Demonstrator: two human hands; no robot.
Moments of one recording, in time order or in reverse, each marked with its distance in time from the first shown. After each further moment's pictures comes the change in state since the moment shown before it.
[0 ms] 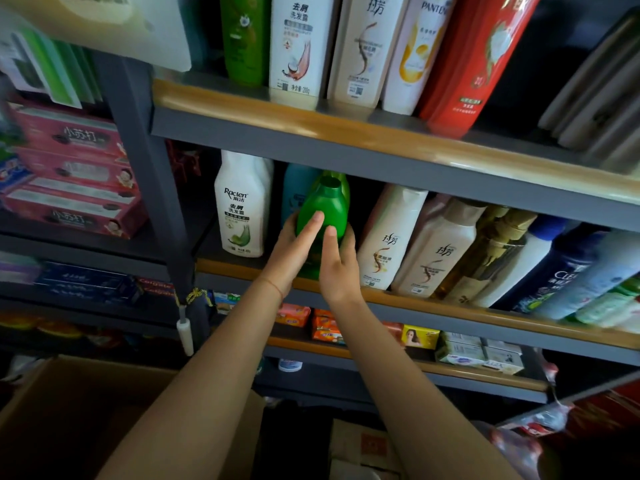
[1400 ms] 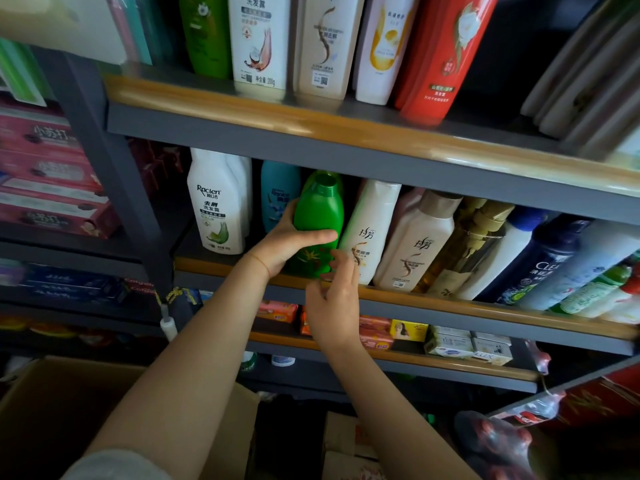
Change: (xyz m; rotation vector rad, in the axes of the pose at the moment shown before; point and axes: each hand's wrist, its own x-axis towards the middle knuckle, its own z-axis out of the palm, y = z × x) left_hand 0.030 0.002 0.018 0.018 -0.215 -0.052; right_hand -0.045 0.027 -0.036 -0.311 0.092 -0.246
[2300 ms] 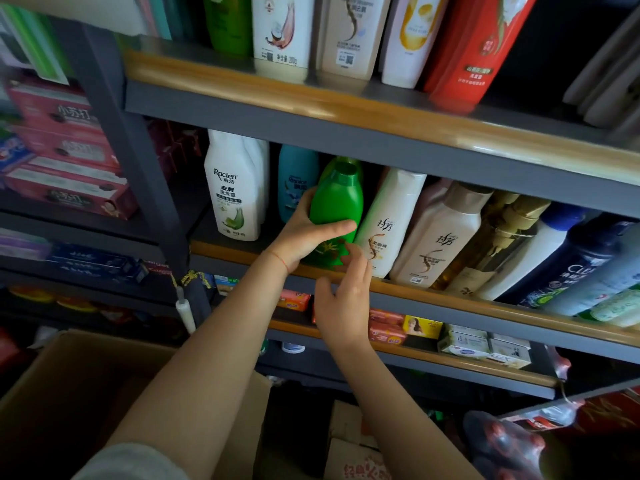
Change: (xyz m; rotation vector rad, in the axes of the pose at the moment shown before) left_hand -0.004 -0.011 0.001 0.038 0.069 0.070; right_hand -0.005 0.000 0.005 0.045 0.002 -0.020
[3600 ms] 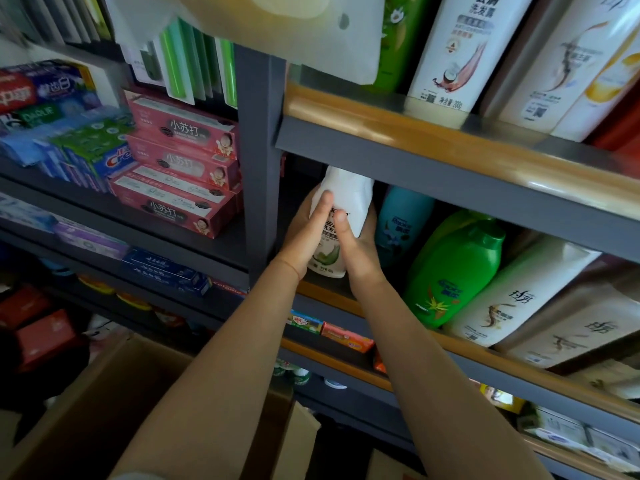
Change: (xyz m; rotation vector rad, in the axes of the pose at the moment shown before) left_hand 0.001 0.017 -0.135 0.001 0.389 0.025; right_hand 0.118 -0.036 0.154 0.450 -0.337 0.199
